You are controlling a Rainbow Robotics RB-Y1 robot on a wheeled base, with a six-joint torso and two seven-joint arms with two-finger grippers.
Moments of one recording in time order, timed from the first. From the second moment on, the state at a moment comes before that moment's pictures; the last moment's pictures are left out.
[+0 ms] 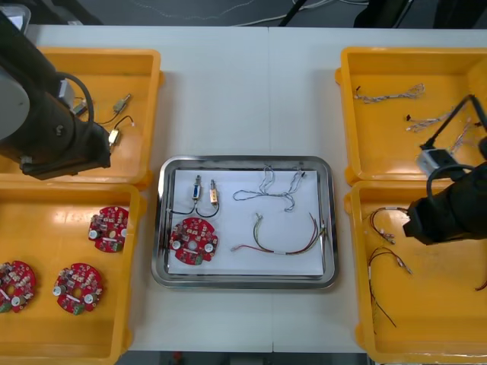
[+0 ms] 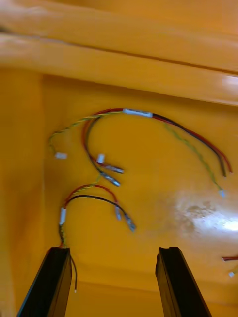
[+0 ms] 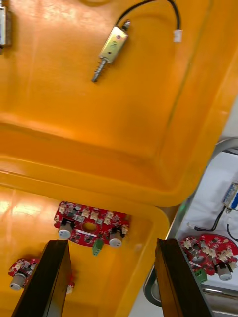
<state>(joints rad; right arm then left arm) -0.22 -0.72 0.02 -2.22 -0.78 1.91 1.22 -0.55 0.87 -0.17 -2.07 0.85 1.83 -0.61</state>
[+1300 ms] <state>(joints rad) -0.70 -0.56 0.82 -2.21 -0.73 1.78 1.36 -0.27 0.95 0.05 -2.14 0.88 1.71 -0.96</state>
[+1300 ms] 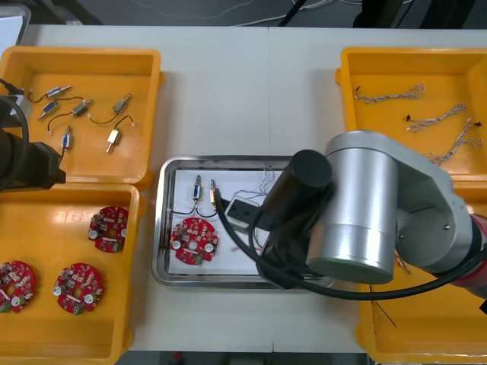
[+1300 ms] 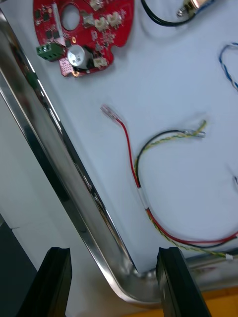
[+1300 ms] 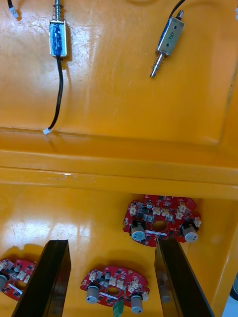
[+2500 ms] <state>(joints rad) -0.81 -0.37 1.22 -1.93 -0.52 1.63 1.56 -0.27 0.95 0.05 -2.14 0.88 1.71 -0.96</state>
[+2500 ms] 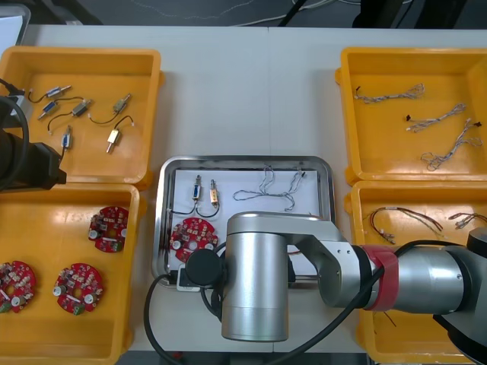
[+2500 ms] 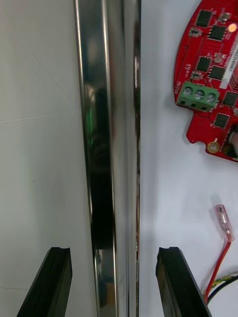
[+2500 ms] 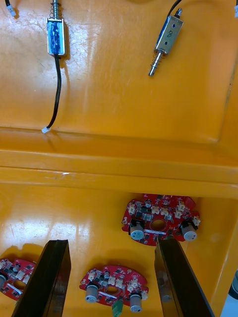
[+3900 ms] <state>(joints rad) -0.82 -0.37 1.24 -1.90 -0.46 1.62 1.56 -0.27 0.95 0.05 -2.14 0.88 1.71 -0.96</state>
